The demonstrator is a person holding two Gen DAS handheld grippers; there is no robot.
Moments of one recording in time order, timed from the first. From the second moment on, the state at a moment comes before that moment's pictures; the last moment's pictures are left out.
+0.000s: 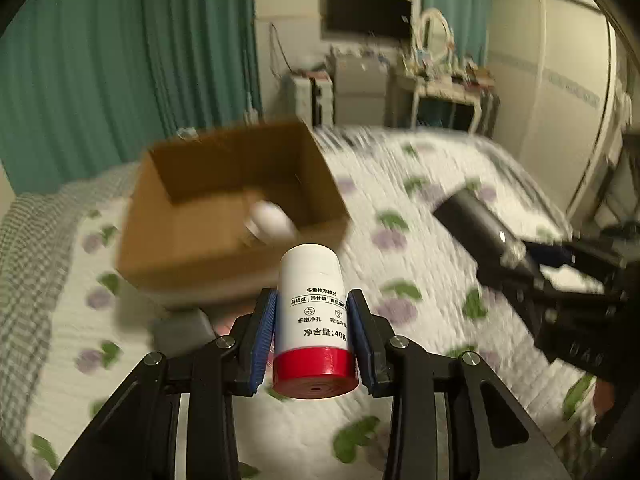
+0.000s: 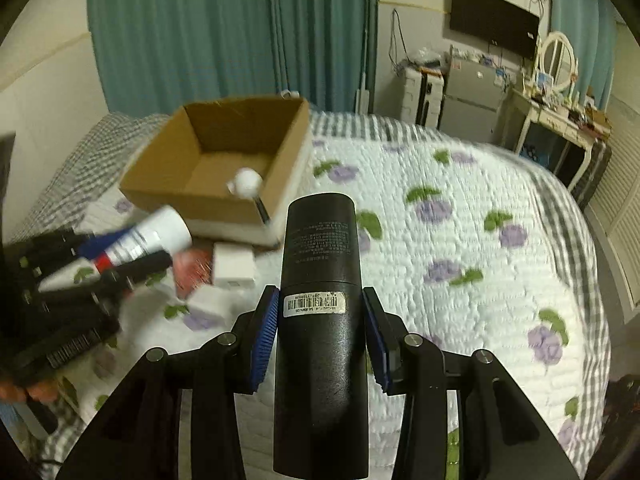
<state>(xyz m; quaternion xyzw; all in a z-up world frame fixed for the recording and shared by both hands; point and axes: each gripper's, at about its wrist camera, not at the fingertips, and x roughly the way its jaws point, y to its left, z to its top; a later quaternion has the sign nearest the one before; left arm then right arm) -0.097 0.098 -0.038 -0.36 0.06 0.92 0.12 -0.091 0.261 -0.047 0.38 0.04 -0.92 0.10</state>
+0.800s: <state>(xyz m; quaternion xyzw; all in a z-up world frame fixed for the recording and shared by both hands) -0.229 0.021 -0.064 -0.38 0.04 0.92 0.05 -0.198 0.210 -0.039 0.36 0.05 -0.92 0.15</state>
